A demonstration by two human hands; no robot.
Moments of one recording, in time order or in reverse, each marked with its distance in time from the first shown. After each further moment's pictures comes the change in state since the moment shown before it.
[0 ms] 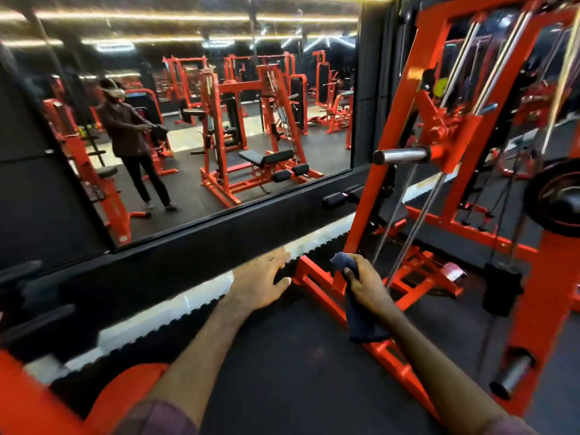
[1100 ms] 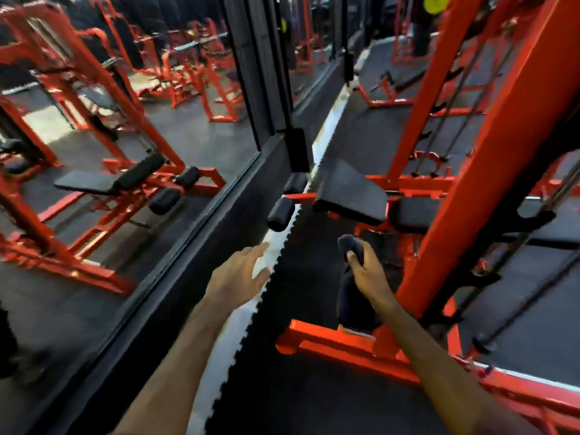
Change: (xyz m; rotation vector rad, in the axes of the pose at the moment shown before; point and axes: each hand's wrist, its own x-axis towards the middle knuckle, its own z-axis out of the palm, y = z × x) left_hand 0.898 -0.407 0.176 -0.118 -0.224 0.499; right_hand 0.748 0.280 0.287 0.081 0.689 0.430
